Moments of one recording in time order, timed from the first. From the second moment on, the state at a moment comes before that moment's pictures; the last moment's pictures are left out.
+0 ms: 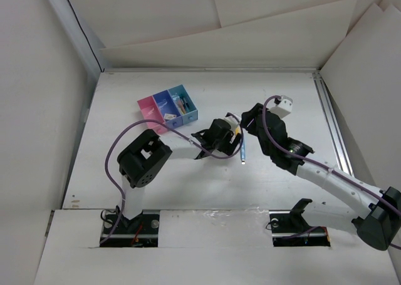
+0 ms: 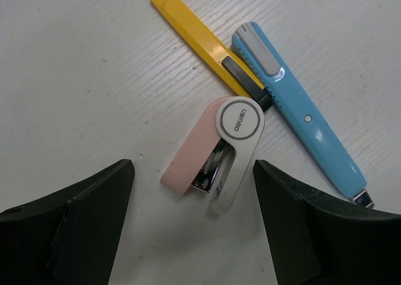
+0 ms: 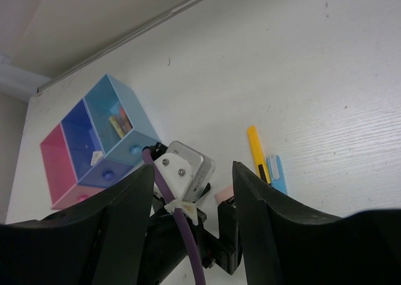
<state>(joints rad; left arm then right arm) -0.88 1.93 1.10 0.15 -0.14 -0.14 0.74 1.09 0.87 -0.12 0.67 0.75</state>
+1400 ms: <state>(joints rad) -0.96 1.78 0.91 0.12 -0.24 -0.34 0.74 1.09 0.87 -0.12 0.67 0.75</state>
